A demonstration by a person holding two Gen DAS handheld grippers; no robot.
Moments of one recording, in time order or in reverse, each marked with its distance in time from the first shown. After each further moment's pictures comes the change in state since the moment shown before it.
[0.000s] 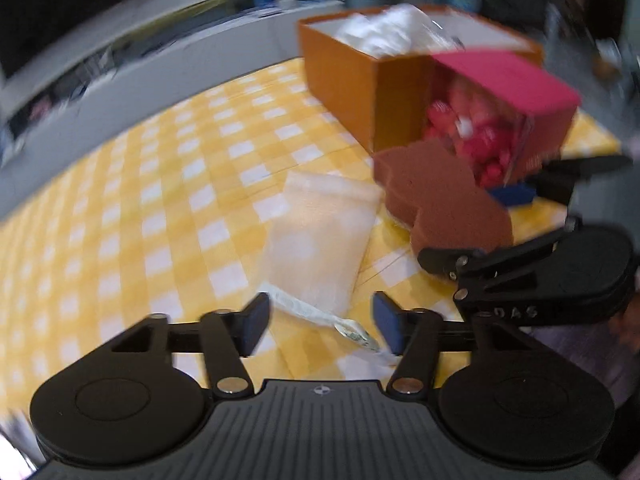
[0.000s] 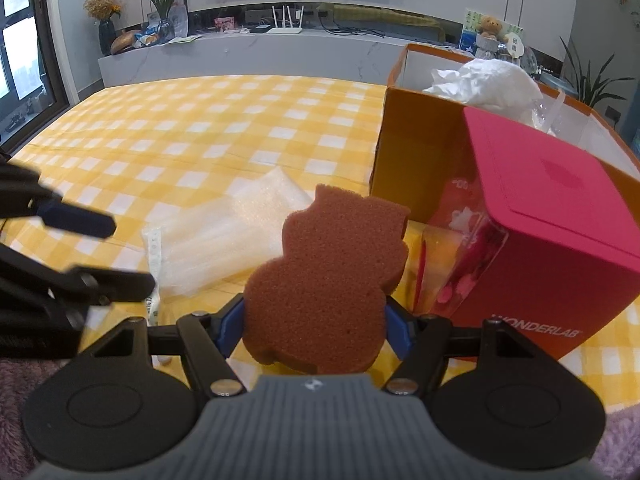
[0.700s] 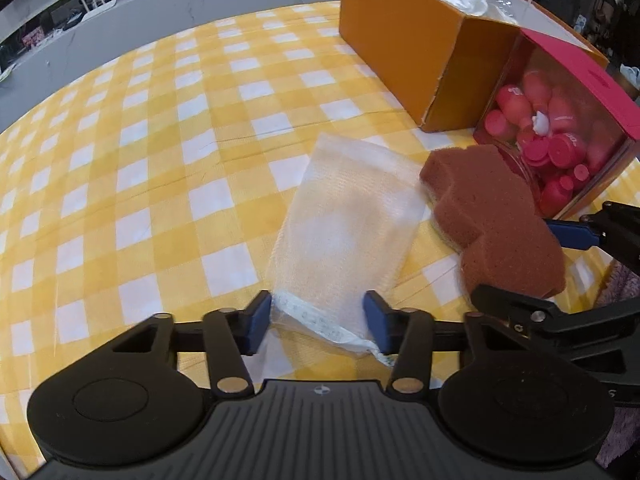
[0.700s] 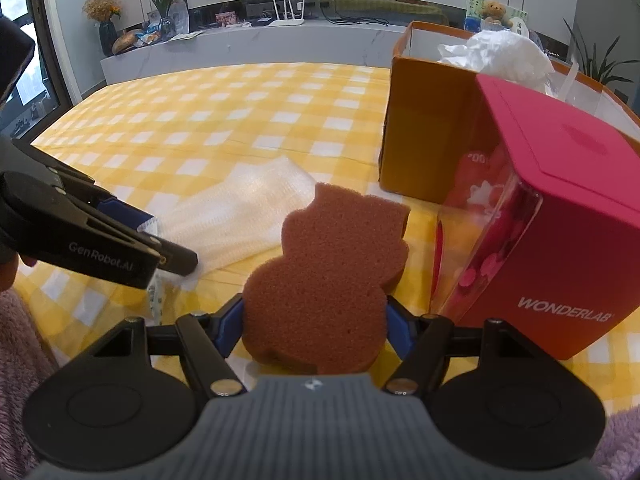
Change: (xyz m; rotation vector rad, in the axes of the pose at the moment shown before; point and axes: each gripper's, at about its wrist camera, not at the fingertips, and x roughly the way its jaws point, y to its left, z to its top) left arm 0.059 0.042 0.005 -0.180 0.139 -0.088; right arm 0.016 -0.002 -0.007 0.022 0.023 0.031
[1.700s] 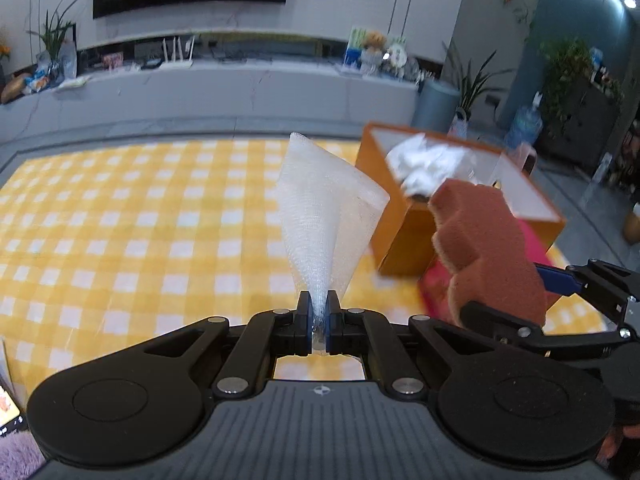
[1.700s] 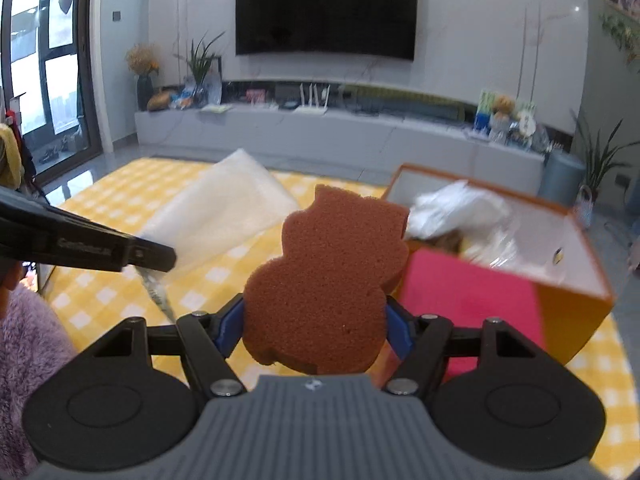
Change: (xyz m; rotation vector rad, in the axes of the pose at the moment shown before) left arm -0.128 -0.037 0.010 -0.263 -0.349 0.037; right arm -0.117 -0.028 0.037 -0.104 -0.265 0.027
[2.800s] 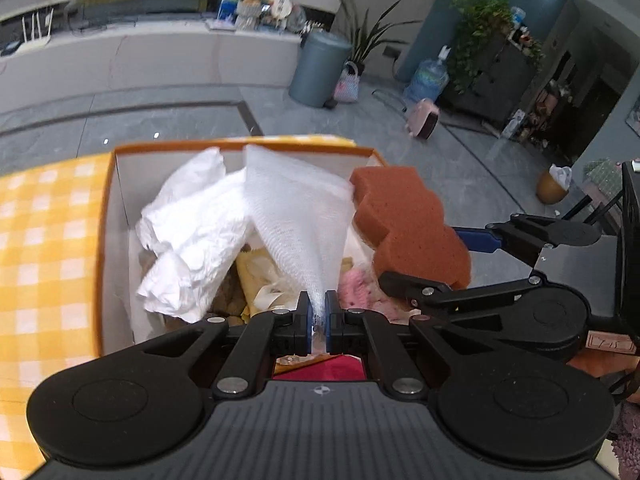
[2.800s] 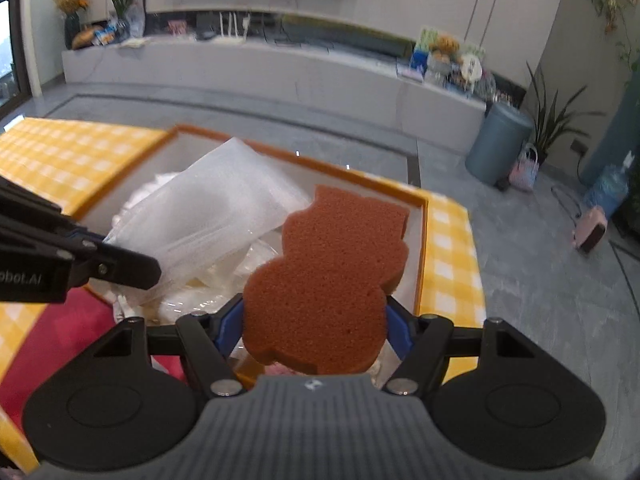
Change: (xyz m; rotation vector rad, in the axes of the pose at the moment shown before) left arm 0.191 -0.148 0.096 0.081 0.187 -0.319; right arm 0.106 -0.241 0.070 -0.021 0.268 -0.158
